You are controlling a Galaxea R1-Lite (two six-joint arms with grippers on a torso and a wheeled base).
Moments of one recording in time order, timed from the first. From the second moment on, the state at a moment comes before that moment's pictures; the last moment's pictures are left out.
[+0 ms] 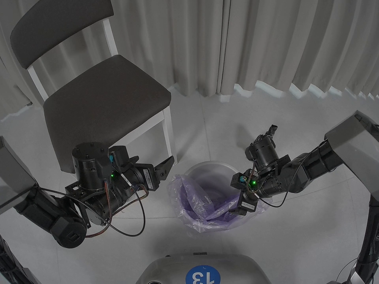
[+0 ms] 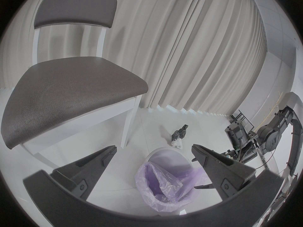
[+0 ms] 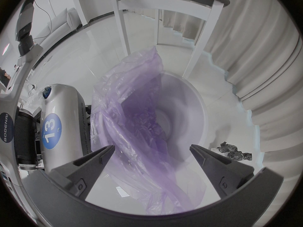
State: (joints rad) left arm -0.55 1.83 -0.57 -1.08 0.13 -0.27; right arm 0.49 2.21 -1.19 -0.09 0.04 -0.76
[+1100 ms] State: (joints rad) left arm -0.55 1.82 -0.57 -1.08 0.13 -0.27; right arm 0.42 2.23 -1.31 -0.04 0.10 -0.76
